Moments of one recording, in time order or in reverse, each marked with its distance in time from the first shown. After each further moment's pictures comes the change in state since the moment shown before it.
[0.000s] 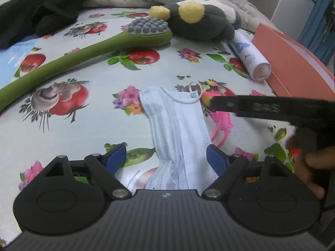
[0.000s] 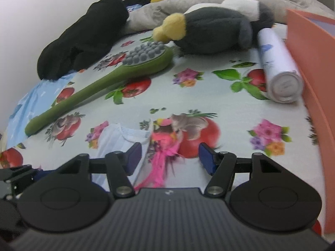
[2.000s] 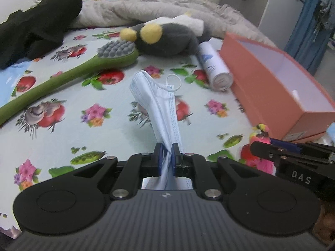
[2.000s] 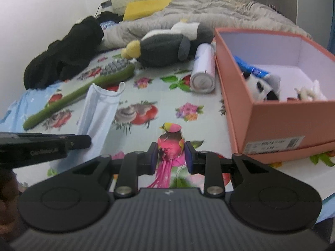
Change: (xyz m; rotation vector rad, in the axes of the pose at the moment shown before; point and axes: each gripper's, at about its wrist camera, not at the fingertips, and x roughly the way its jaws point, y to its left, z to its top) left arm -0.053 -0.082 0.008 0.026 -0.057 -0.020; right arm -0.149 -0.033 -0.049 0.048 -0.092 -0.174
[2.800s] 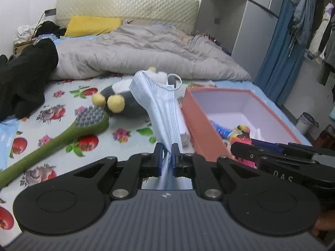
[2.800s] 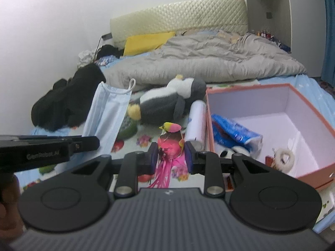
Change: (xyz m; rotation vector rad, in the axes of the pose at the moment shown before) left arm -0.089 -0.064 0.104 0.075 -0.143 -0.089; right arm -0.074 -0.018 0.093 0.028 -0.160 0.013
